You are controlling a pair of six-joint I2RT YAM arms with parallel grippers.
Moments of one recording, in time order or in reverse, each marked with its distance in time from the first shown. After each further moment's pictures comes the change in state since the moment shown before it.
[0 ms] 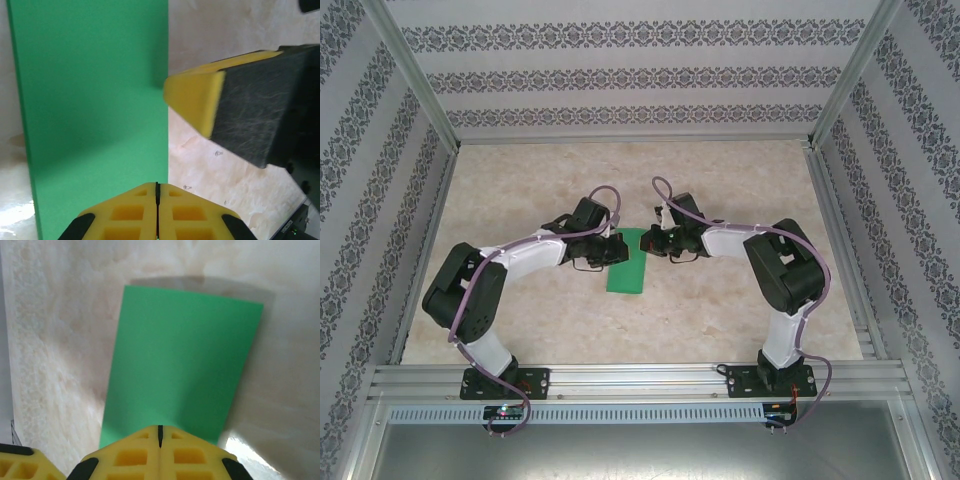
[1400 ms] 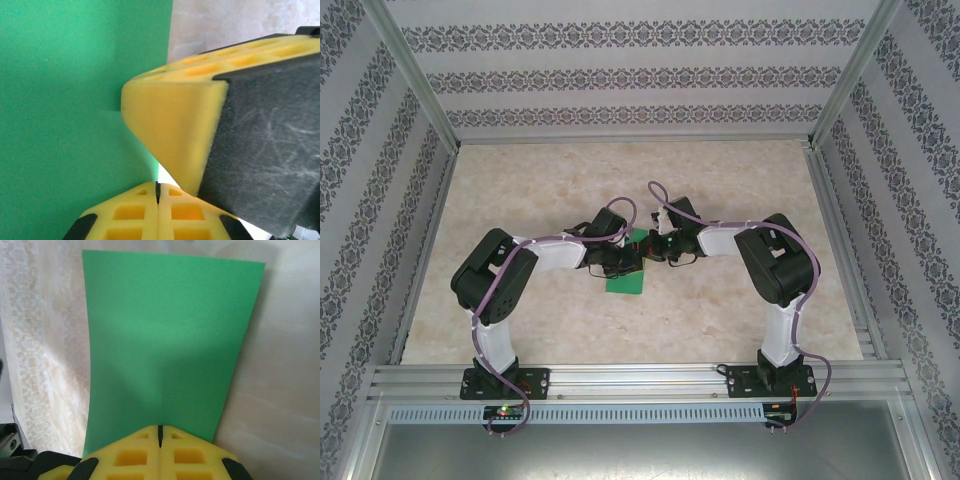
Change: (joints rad) left arm -0.064 0.183 0.023 0.126 0.052 -0.123; right arm 0.000 0.074 0.022 -0.004 -0.071 -0.031
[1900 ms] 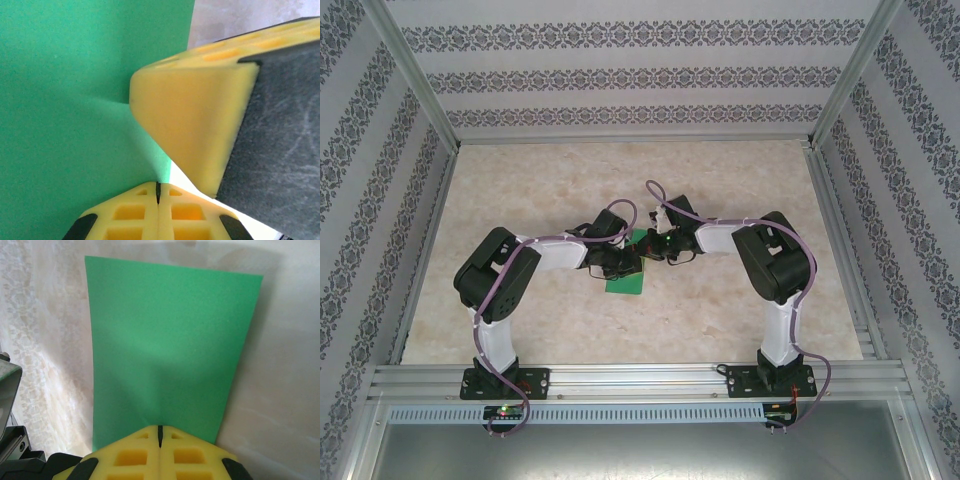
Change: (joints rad) left arm 0.000 0.018 0.000 -0.007 -0.011 0.000; right arm -0.007 0.030 0.042 -0.045 -0.003 -0.019
